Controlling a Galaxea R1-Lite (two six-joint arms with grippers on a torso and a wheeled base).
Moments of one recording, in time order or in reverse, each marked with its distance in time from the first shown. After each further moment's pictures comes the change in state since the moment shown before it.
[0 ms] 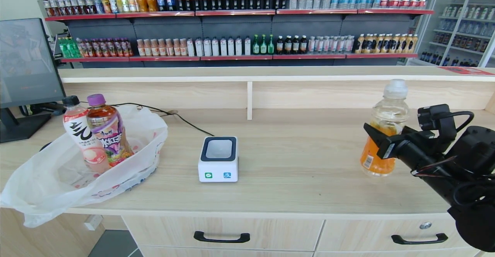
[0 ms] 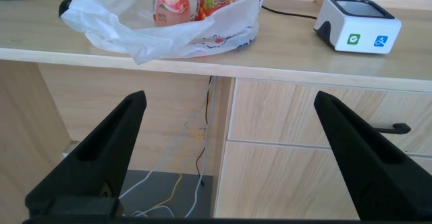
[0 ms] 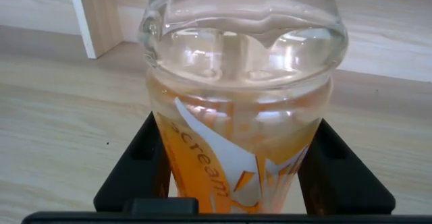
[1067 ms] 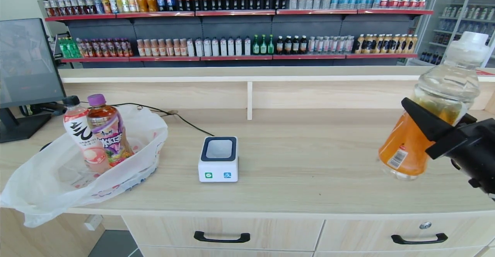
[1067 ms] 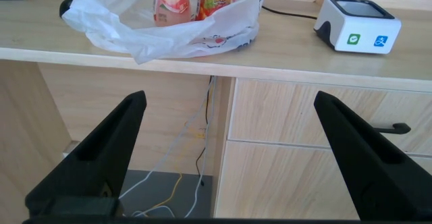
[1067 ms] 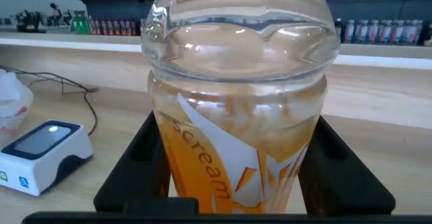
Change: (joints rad) left arm 0.000 0.000 0.000 0.000 0.000 0.000; right arm 0.149 -0.428 0.170 -0.005 0.013 0.148
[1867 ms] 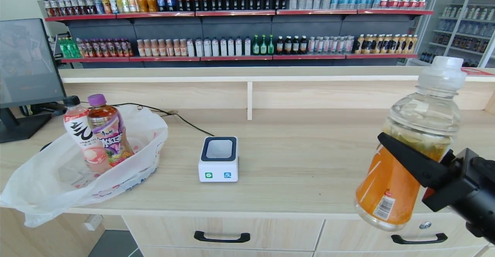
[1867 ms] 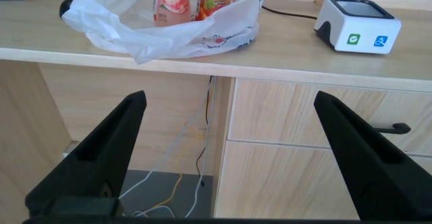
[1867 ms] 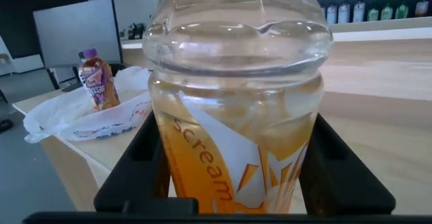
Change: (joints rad) left arm 0.000 0.000 0.000 0.000 0.000 0.000; right arm 0.268 -0.066 0.121 0.003 -0.009 0.110
